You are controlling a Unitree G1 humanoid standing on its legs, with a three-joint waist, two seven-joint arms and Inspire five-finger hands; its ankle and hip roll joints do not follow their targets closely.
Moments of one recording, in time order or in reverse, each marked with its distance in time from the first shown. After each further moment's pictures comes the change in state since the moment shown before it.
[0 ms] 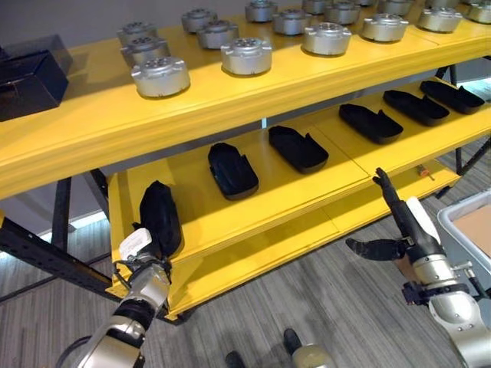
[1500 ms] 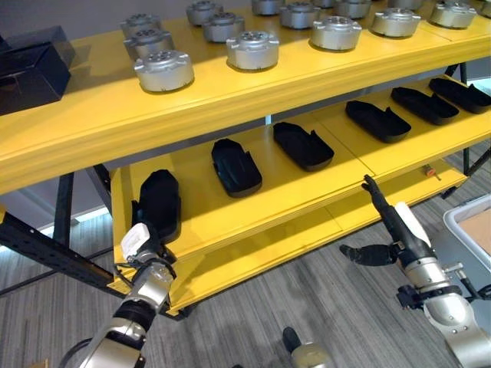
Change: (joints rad) left arm 0.039 -0.025 0.040 -0.050 -0.160 -0.082 0.118; right arm 0.005 0.003 0.032 -0.003 -0.031 0.001 0.025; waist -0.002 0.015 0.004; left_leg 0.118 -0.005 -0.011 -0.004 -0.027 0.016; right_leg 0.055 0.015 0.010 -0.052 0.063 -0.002
